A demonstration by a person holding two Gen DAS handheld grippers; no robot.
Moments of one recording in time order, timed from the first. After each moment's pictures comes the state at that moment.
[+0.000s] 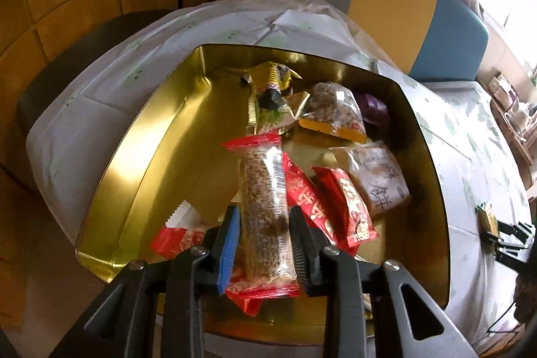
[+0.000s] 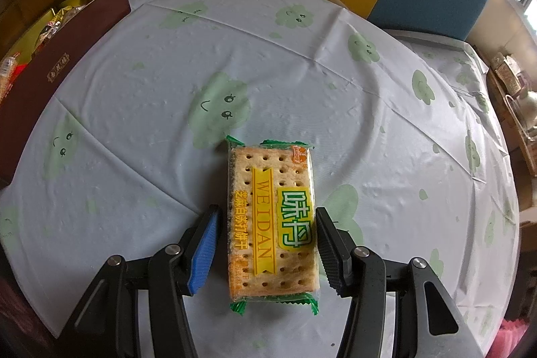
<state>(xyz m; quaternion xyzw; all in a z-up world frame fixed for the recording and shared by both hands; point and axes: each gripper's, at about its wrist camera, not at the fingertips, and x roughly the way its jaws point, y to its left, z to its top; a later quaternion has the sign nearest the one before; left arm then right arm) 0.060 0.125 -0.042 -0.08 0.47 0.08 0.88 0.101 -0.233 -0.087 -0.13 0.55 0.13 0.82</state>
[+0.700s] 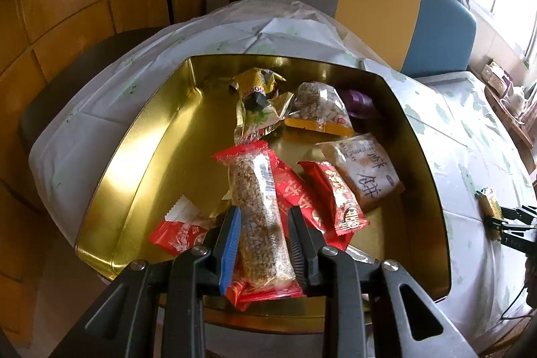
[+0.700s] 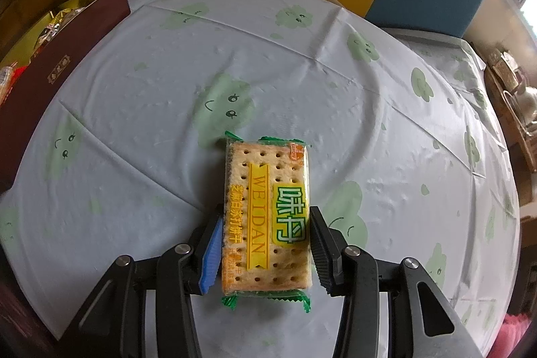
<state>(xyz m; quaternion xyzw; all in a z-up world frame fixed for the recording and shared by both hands) 0.048 0.112 -0.040 -0.05 0.45 0.07 0.89 0.099 -0.234 -0.087 -0.12 0.55 0.12 0.82</state>
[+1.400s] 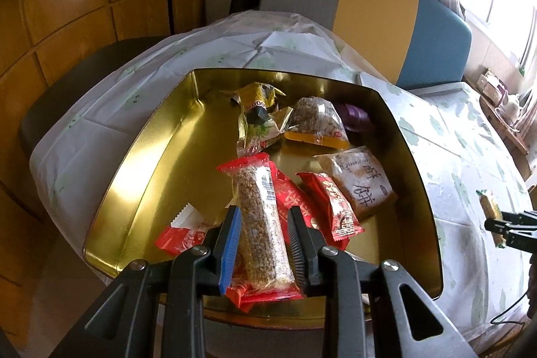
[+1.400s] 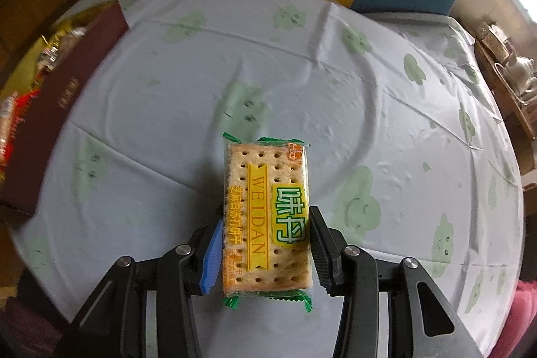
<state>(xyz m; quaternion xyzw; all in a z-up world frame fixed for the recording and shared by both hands) 0.041 0.117 -0.030 -0.06 0.43 0.06 0.90 0.095 -0.213 -0.061 -0.06 0.56 0.10 0.82</state>
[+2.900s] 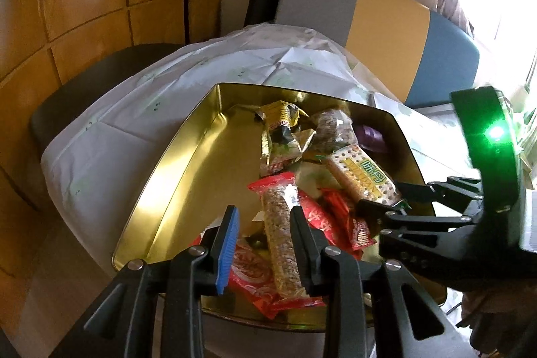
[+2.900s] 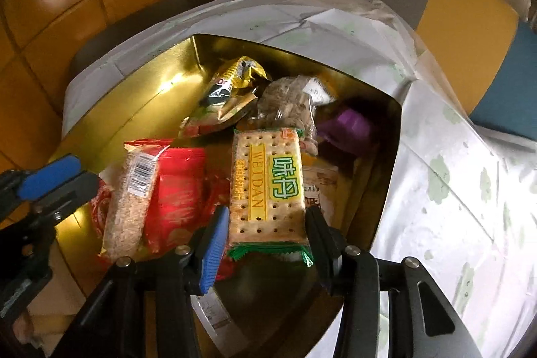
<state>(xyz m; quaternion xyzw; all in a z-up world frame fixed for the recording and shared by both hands) 0.033 0.139 -0.017 -0.07 0.40 0.08 0.91 0.122 0.036 -0.033 -0.13 0.48 0.27 0.82</state>
